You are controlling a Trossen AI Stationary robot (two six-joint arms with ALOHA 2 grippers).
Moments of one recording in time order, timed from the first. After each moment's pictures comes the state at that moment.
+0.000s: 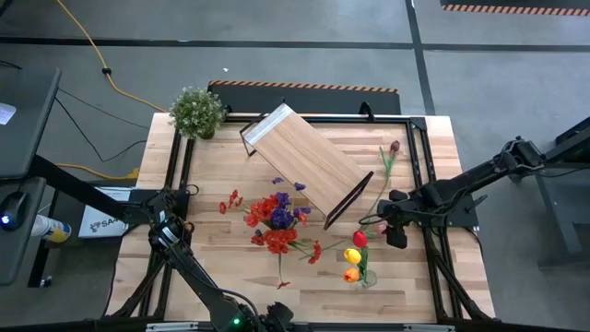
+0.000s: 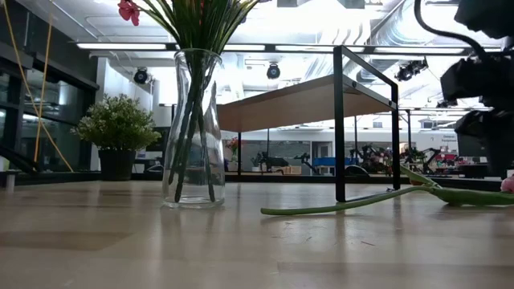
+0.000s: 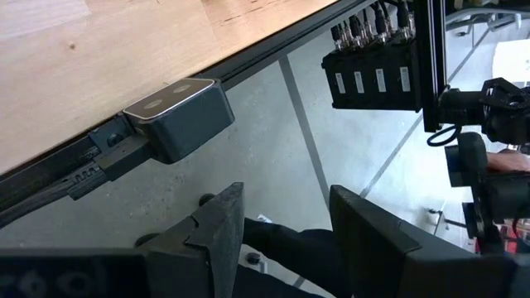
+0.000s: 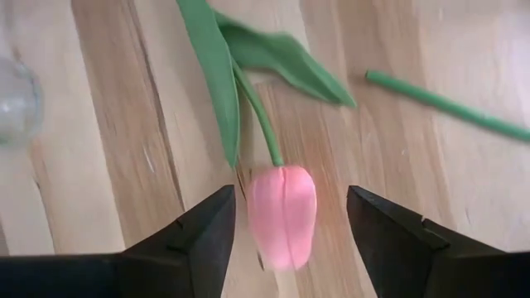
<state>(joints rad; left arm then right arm) -0.84 2.30 2.03 -0.58 -0.43 -1.84 0.36 0.94 0.43 -0.66 0.00 0.63</state>
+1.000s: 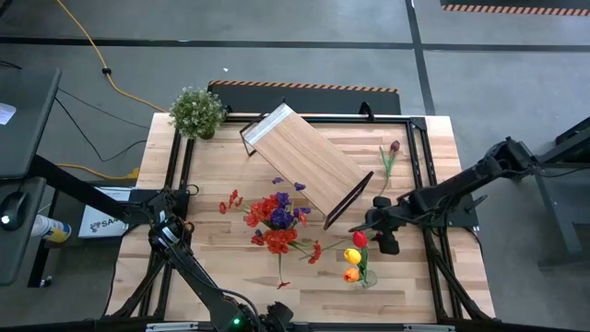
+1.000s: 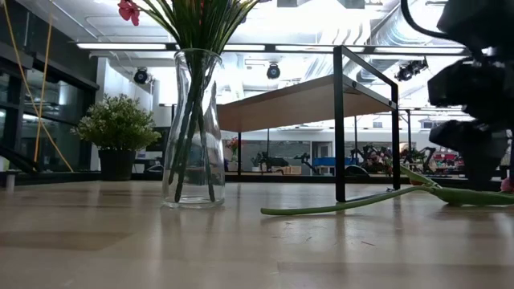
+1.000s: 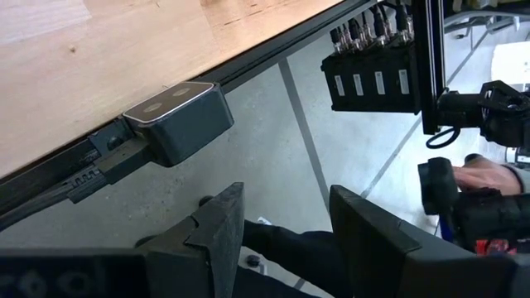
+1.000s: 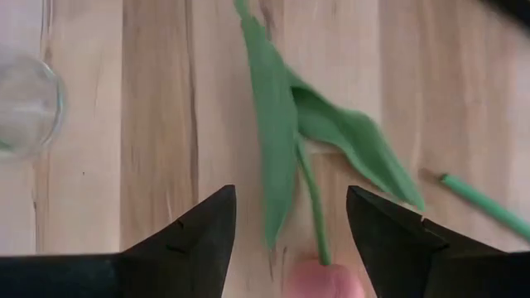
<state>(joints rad) -0.84 2.30 2.03 -0.58 -0.44 -1.84 0.36 1.16 0.43 -0.39 -0.03 0.42</state>
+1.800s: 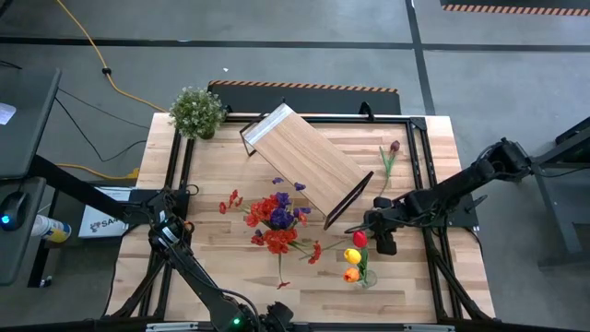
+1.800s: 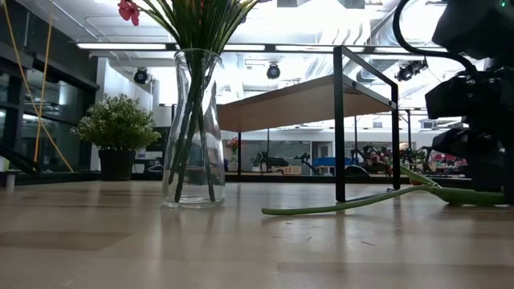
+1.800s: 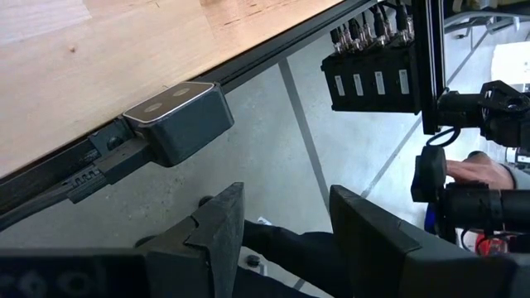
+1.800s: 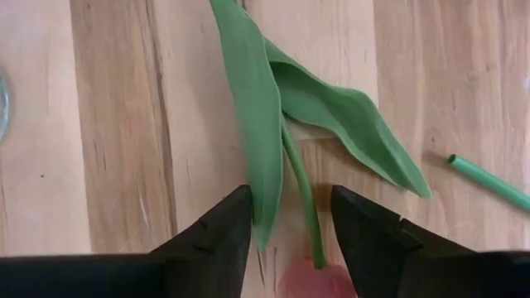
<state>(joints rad) -0.84 2.30 2.03 -0.58 -0.44 -1.84 0.36 1.27 0.43 -0.43 0.00 0.46</state>
